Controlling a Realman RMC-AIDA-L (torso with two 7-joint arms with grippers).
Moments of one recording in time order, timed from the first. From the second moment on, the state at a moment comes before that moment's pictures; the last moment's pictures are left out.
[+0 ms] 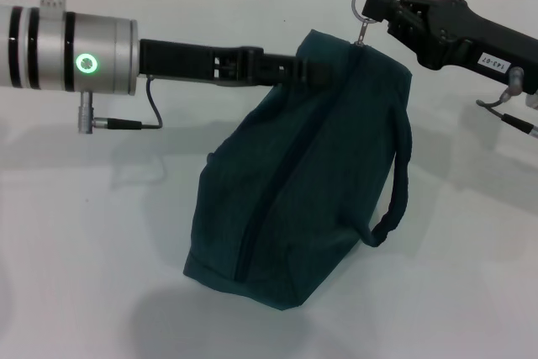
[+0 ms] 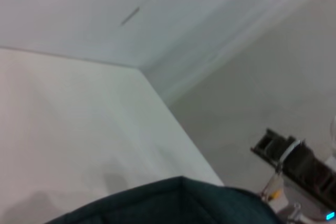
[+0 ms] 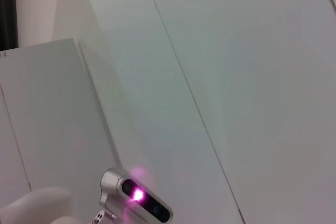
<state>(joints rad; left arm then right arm) -0.77 -2.06 0.76 0.62 1.98 1.61 -2.17 0.56 2.02 -1.26 -0.52 -1.04 -1.43 1.30</state>
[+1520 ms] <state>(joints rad) -0.75 -2.06 0.80 0.63 1.93 1.64 -2.13 0.53 2.02 -1.25 -0.38 -0.91 -1.48 1.31</state>
